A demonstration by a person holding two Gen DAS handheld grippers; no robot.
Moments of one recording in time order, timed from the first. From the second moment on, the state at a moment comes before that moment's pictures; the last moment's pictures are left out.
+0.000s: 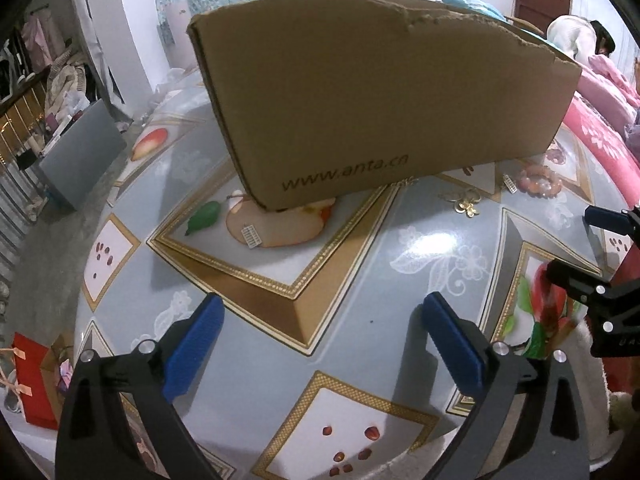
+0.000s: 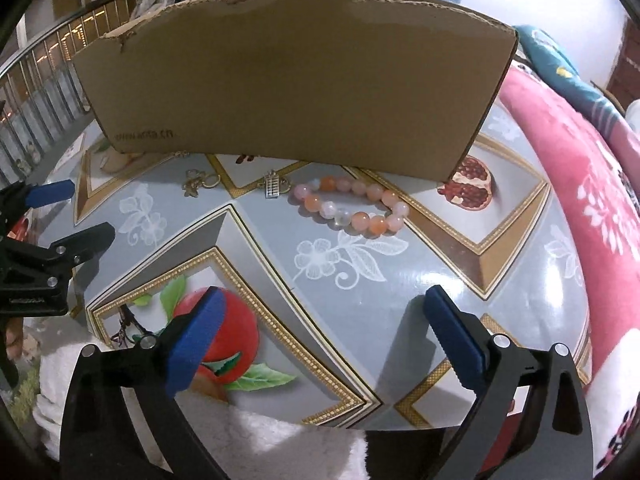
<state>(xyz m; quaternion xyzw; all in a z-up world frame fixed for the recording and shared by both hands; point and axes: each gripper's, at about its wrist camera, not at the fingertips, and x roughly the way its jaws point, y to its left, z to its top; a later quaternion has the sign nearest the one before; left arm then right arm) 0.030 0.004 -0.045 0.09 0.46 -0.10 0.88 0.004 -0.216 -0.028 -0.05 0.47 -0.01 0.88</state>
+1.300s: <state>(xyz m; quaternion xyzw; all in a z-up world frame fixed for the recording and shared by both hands) 0.019 0.003 -0.044 0.09 0.43 -0.10 0.89 -0.021 -0.220 -0.027 -0.03 0.44 -0.03 0.90</state>
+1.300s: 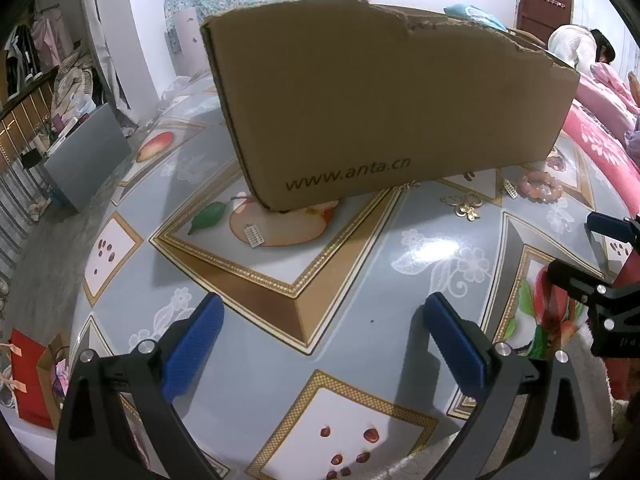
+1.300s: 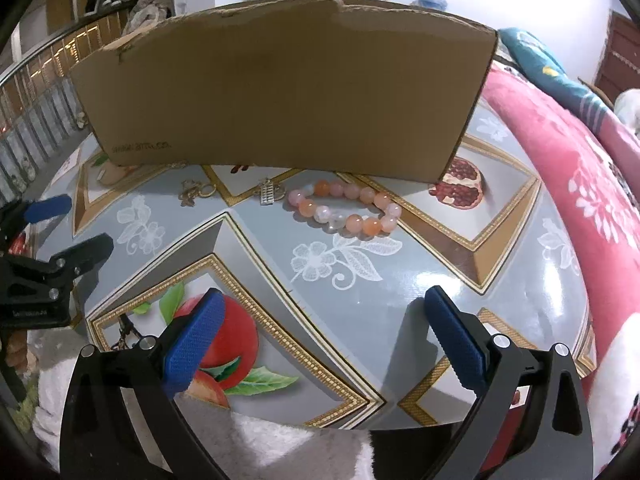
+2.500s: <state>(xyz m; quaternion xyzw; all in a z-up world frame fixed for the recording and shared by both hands) 0.066 0.028 -0.033 0.09 0.43 -0.10 0.89 -0.020 -0.200 -0.008 -0.01 0.36 0.07 0.93</state>
